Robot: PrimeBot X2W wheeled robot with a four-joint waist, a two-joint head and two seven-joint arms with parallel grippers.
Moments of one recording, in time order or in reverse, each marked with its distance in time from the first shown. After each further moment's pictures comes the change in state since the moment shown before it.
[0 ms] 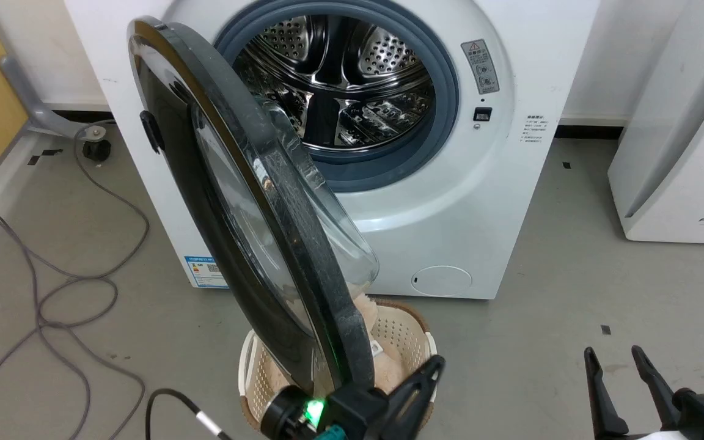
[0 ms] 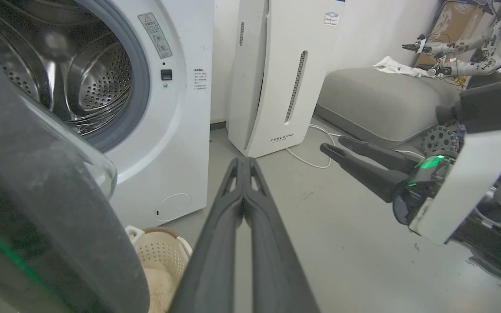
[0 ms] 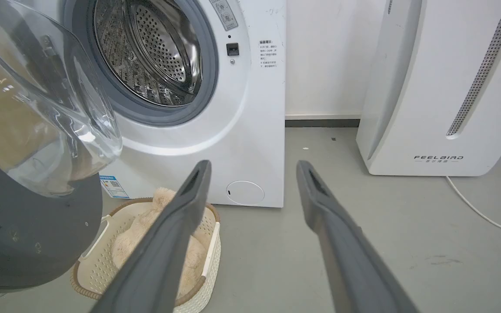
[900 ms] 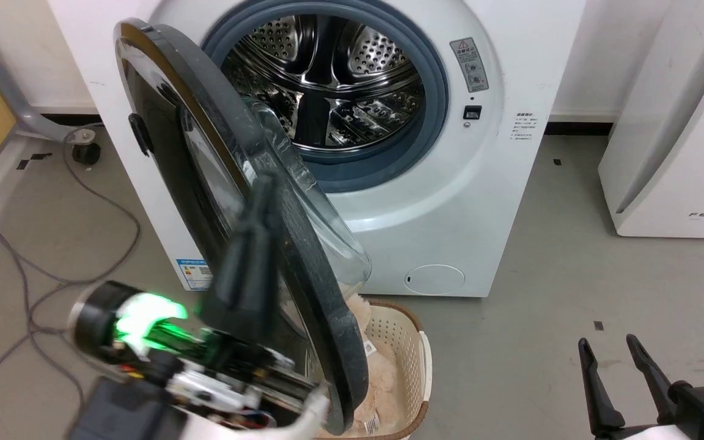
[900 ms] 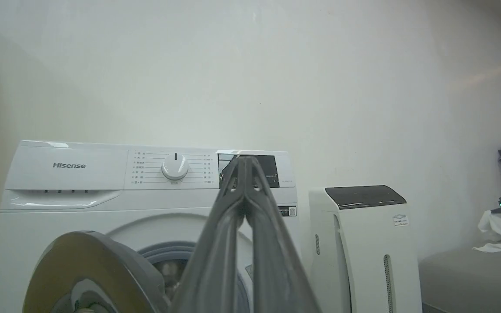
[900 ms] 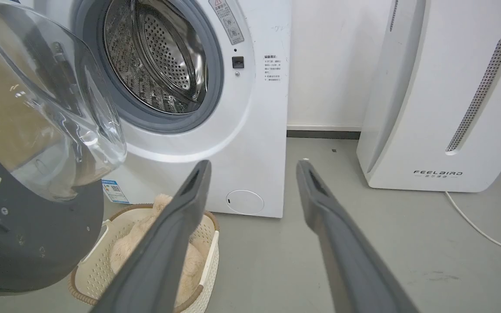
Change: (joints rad) left arm -0.116 0.029 0.314 -0.397 0.092 0.052 -0.247; right arm -0.010 0.000 0.010 -0.027 -0.026 0.000 -0.003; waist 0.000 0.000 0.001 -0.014
